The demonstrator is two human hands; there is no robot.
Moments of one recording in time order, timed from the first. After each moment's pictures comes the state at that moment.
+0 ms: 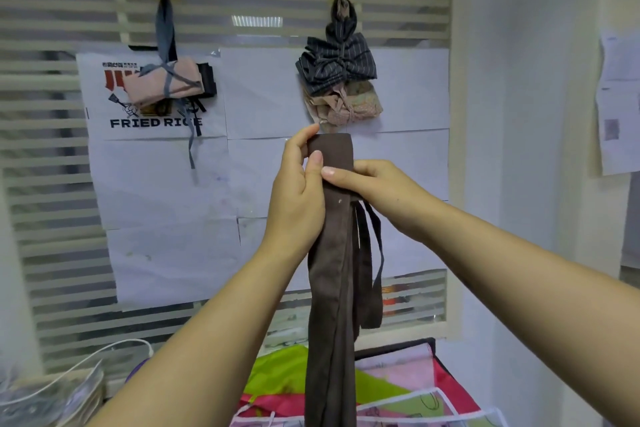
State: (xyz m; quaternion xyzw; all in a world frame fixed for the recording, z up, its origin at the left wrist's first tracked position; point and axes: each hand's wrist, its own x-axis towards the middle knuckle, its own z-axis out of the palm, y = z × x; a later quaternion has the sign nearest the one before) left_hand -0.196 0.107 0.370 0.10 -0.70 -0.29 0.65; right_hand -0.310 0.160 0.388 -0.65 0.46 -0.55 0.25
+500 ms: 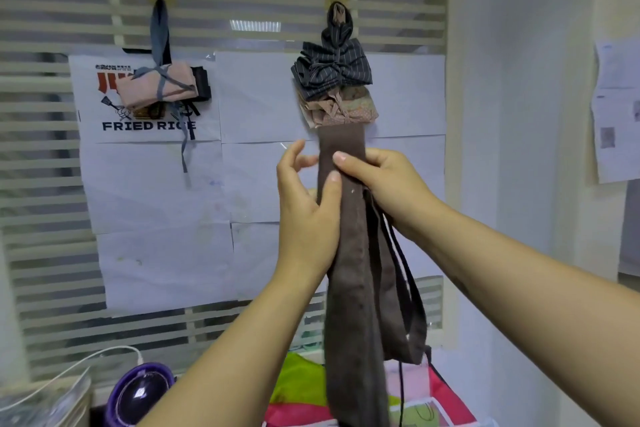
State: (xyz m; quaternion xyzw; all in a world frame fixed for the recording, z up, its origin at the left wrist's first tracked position) left_hand -0.213 0.123 0.354 0.13 -0.66 -0.32 0.66; right_hand -0.319 0.154 0.394 -0.59 0.42 -0.65 0.22
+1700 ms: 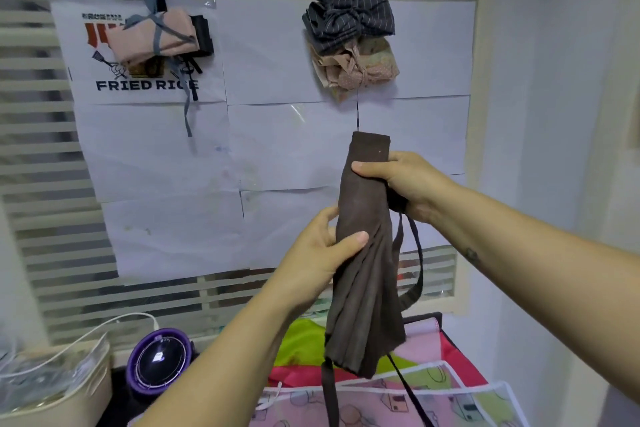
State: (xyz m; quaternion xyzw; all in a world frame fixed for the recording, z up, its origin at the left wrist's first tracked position) left_hand -0.184 0.082 0.285 0.16 -0.71 -0.56 0.40; right_hand -0.336 0.107 0.363 -0.49 0.51 -0.62 0.35
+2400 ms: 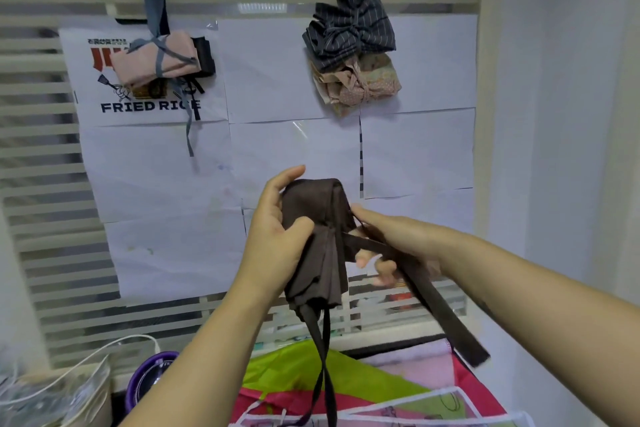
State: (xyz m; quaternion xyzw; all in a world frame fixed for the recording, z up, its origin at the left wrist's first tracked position) left_hand -0.167 0.066 0.323 0.17 -0.70 -0.39 0.58; right_hand -0.345 0.099 0.334 -0.51 0.62 -0.38 0.46
